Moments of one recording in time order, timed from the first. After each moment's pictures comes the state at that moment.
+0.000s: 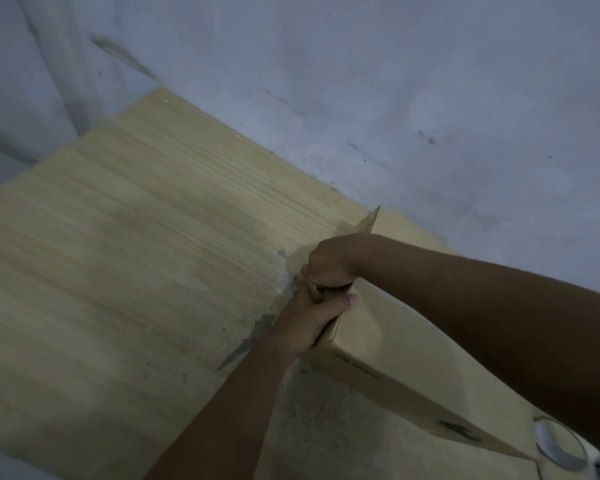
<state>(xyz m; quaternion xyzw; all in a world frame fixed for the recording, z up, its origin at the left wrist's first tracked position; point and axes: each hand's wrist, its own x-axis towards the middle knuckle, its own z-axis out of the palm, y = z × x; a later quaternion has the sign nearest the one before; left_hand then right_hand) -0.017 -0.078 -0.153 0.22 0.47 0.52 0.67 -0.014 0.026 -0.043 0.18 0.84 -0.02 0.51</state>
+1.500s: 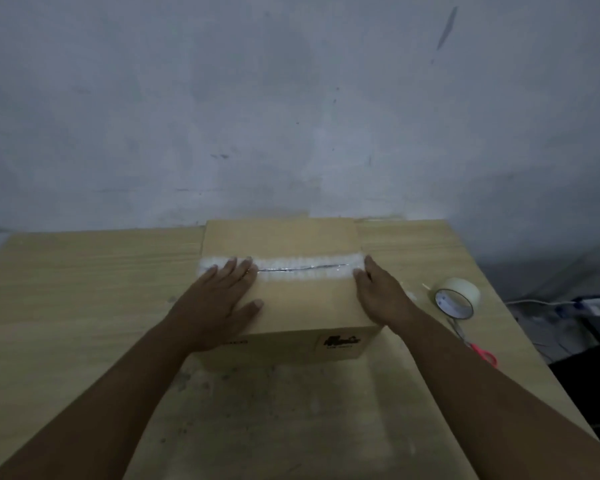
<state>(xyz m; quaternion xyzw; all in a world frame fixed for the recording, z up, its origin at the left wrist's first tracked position) 0.019 -0.066 -0.061 0.85 0.53 0.01 0.08 0.322 -0.045 -0.051 0.70 0.59 -0.34 -0.20</state>
